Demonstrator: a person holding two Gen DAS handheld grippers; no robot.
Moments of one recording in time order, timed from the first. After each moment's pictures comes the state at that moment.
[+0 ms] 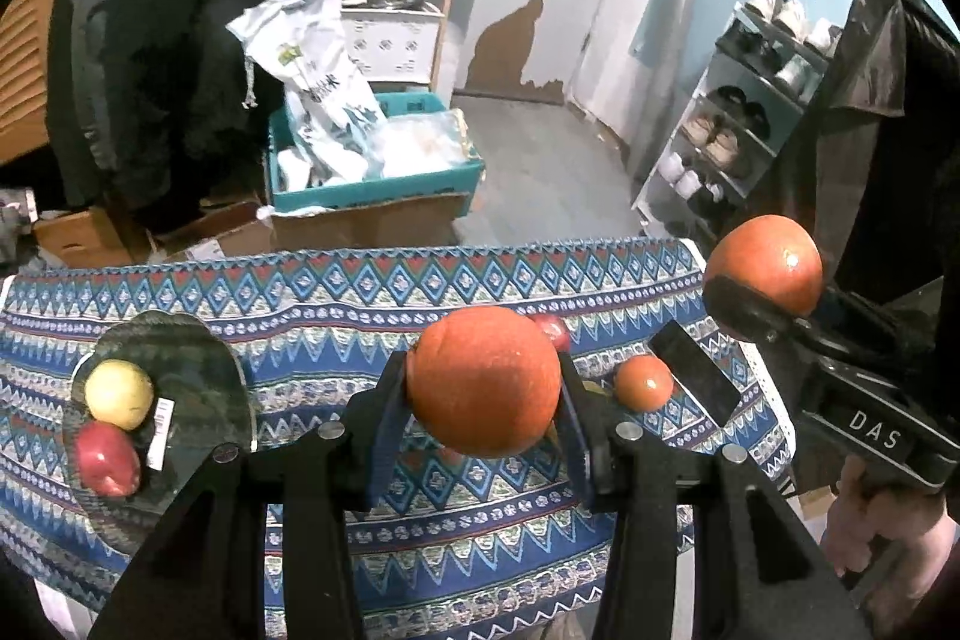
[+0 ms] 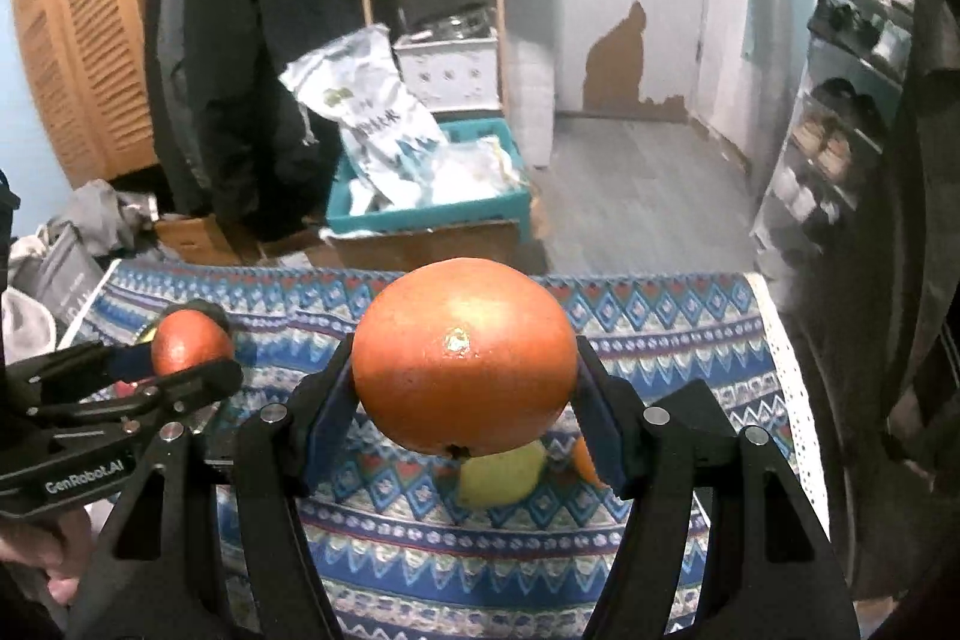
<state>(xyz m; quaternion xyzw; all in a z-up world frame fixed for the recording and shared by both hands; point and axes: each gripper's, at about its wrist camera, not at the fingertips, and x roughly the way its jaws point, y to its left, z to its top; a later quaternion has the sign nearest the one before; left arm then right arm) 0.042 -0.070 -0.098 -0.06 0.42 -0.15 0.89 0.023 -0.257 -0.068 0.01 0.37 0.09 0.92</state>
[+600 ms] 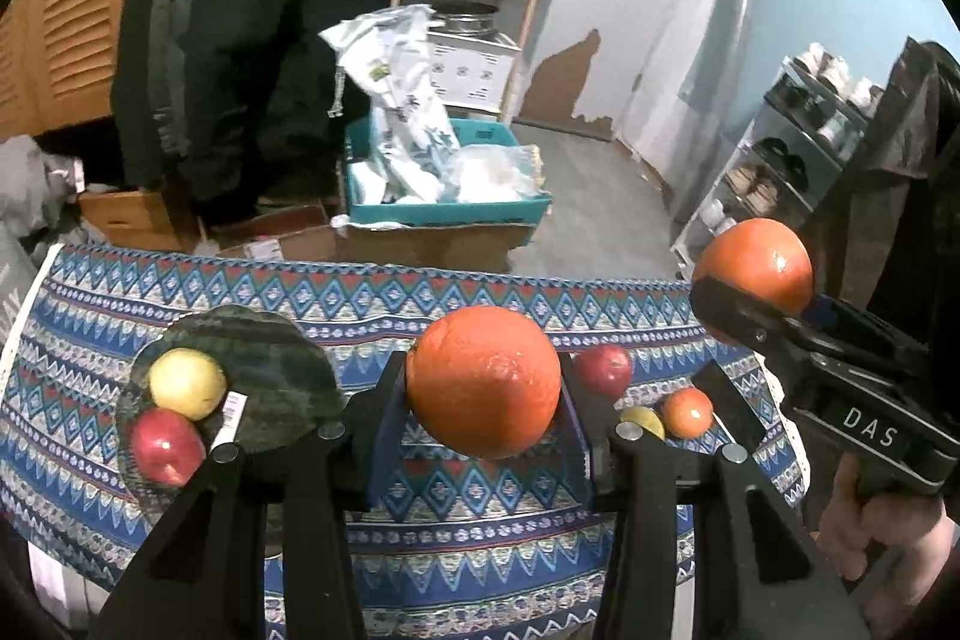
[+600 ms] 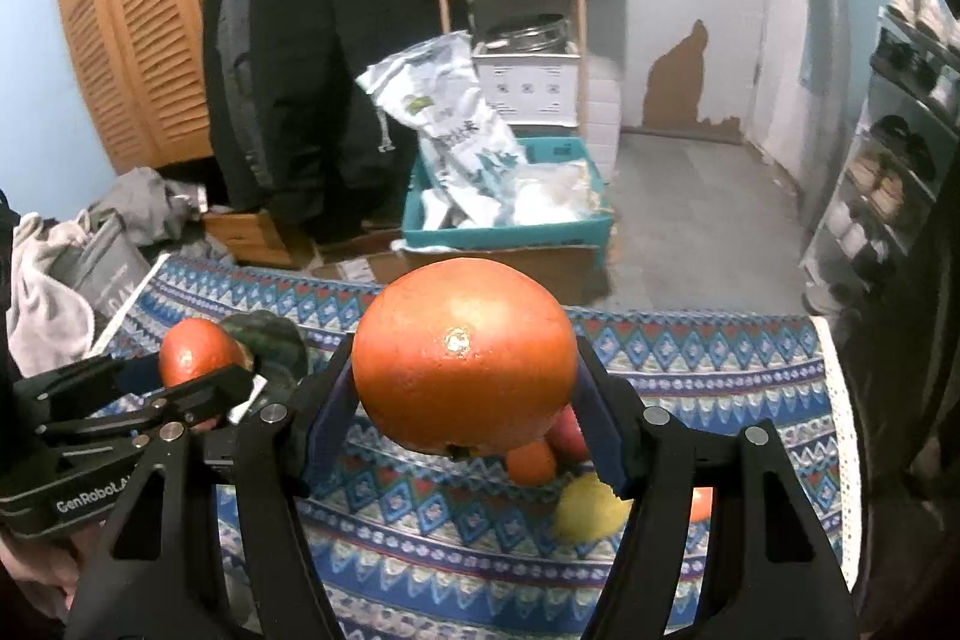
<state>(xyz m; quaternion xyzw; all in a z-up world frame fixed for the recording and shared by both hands) 0.037 0.003 -0.089 -0.09 0.40 -0.10 0.91 0.045 -0.187 -0.056 0.00 0.37 0.15 0.92</state>
